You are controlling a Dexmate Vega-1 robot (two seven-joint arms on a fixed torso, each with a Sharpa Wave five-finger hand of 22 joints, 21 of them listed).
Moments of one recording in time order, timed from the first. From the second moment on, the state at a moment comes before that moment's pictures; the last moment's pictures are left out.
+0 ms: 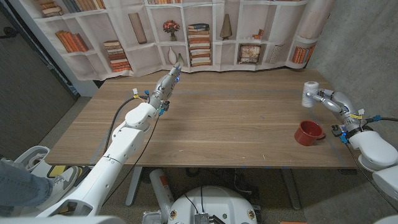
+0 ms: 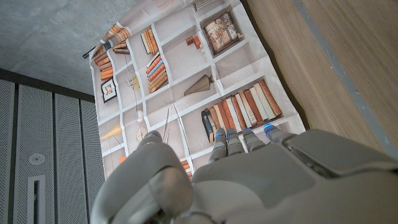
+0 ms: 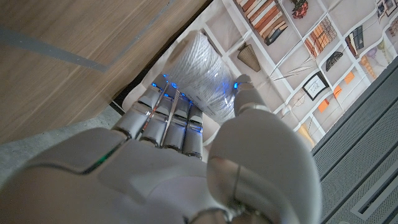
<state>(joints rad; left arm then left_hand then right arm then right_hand) 0.96 0.39 0.19 -1.66 -0.37 -0.02 -0.08 0.38 0.01 0.06 0.09 0.40 0.02 0.04 0.20 0.19 -0.02 -0.01 0.21 0.19 -0.12 0.01 0.19 0.18 -0.17 -0.03 0.20 0.18 -1.53 -0.82 0.20 -1.75 0.38 0.31 -0.17 0.77 0.05 0.36 -0.15 0.20 0.68 0.04 0.25 0.19 0.62 -0.04 0.26 0.18 0.50 -0.05 0.18 0.18 0.53 -0.05 0.21 0.18</state>
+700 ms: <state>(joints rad) 0.97 0.40 0.19 -1.70 -0.36 0.00 -0.06 0.38 0.01 0.06 0.09 0.40 0.02 0.04 0.20 0.19 -0.02 -0.01 0.21 0.19 -0.12 0.01 0.19 0.18 -0.17 -0.03 0.20 0.18 -1.58 -0.77 0.24 -1.74 0.39 0.36 -0.15 0.77 0.05 0.36 -0.16 0.20 0.68 0.04 0.25 0.19 0.63 -0.04 0.26 0.18 0.50 -0.05 0.18 0.18 0.51 -0.05 0.21 0.18</state>
